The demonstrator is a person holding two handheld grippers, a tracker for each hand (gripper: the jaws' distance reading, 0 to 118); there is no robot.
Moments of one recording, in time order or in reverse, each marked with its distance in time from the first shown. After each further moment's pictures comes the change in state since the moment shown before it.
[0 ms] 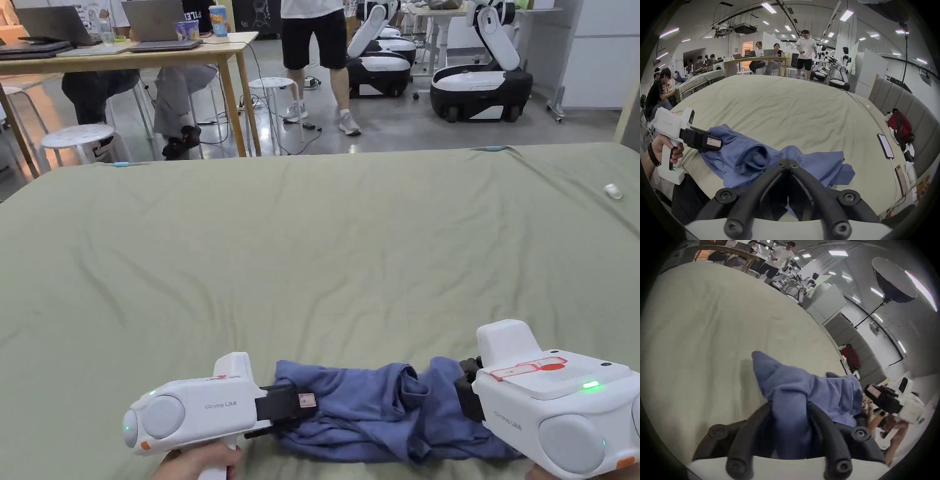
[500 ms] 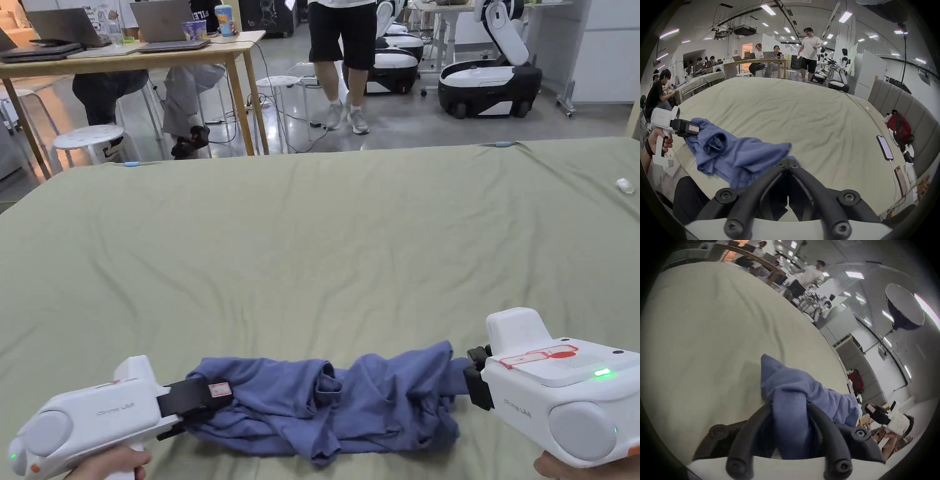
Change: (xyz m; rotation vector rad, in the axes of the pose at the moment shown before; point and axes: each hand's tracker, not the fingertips) left arm -0.076 0.010 0.101 0.180 0.069 0.203; right arm -0.003 0.006 0.005 0.019 -0.003 -0.005
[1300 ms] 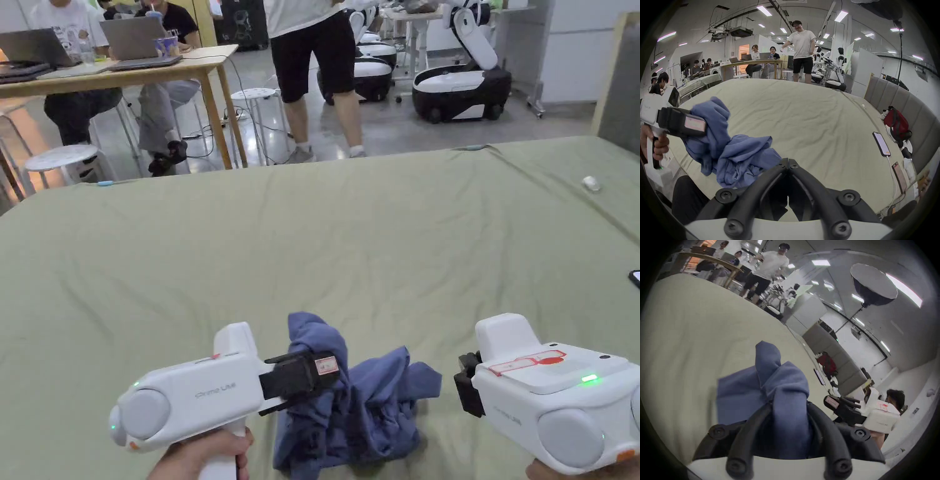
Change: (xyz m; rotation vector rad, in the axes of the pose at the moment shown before) left arm 0.162 -0.042 -0.066 -0.115 -0.279 -0.234; right arm 0.021 -0.011 0.008 0.006 -0.021 -0.031
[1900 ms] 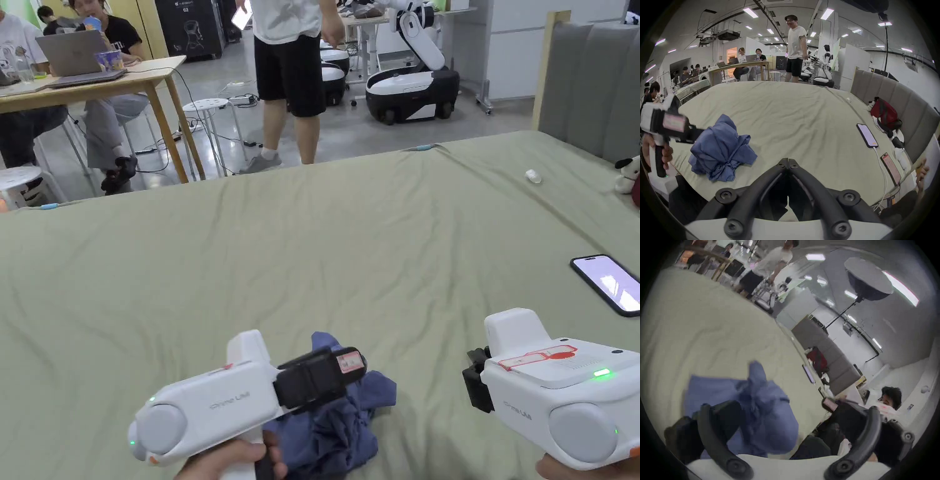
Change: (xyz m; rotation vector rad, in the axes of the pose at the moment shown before) left arm 0.027 -0.002 -0.040 0.029 -0.088 -0.030; right arm 0.052 -0.017 0.017 0.001 -0.079 -0.083
